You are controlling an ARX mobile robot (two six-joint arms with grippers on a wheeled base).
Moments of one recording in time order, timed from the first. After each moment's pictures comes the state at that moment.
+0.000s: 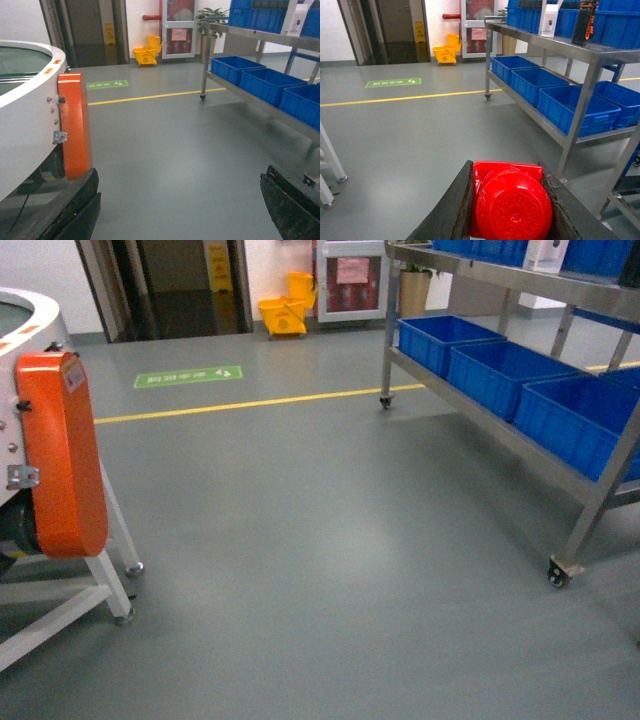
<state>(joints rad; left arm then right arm) 0.00 0.01 0.02 0.00 0.00 0.00 0.00 0.00 0.01 0.00 0.00 0.01</state>
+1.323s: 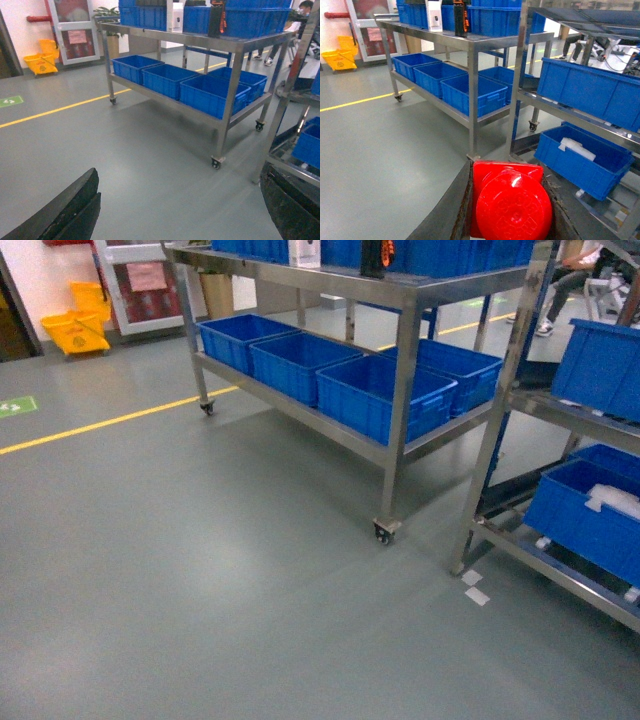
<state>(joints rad) 0.00 0.01 0.02 0.00 0.00 0.00 0.00 0.00 0.01 0.00 0.00 0.01</state>
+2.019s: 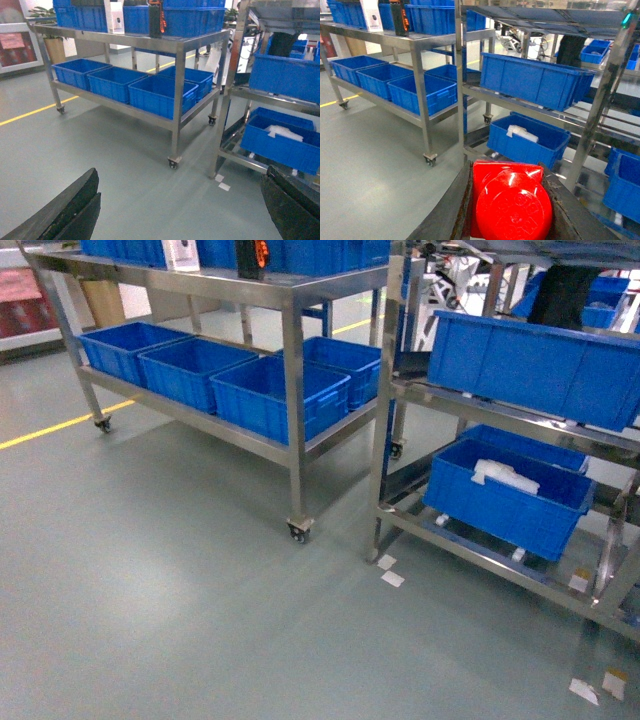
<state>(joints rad) 0.00 0.01 0.02 0.00 0.00 0.00 0.00 0.00 0.01 0.00 0.00 0.01</state>
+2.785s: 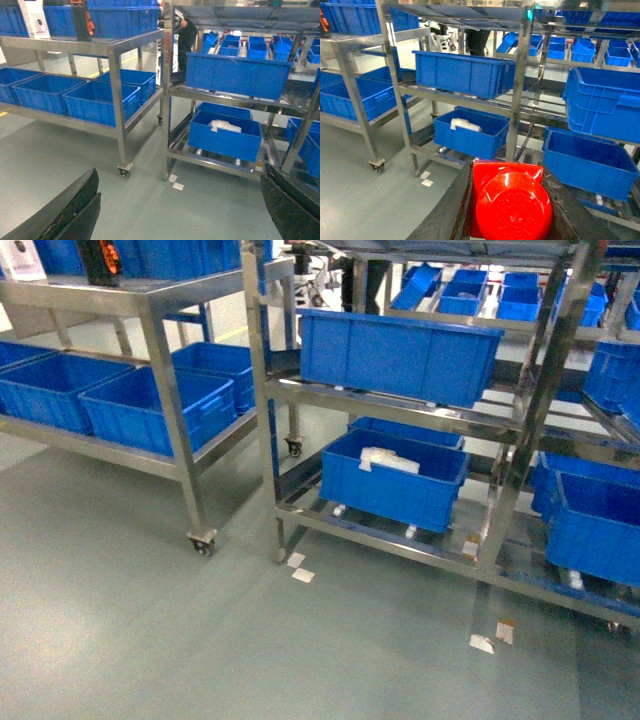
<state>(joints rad) 0.00 0.01 0.02 0.00 0.00 0.00 0.00 0.00 0.01 0.00 0.00 0.01</state>
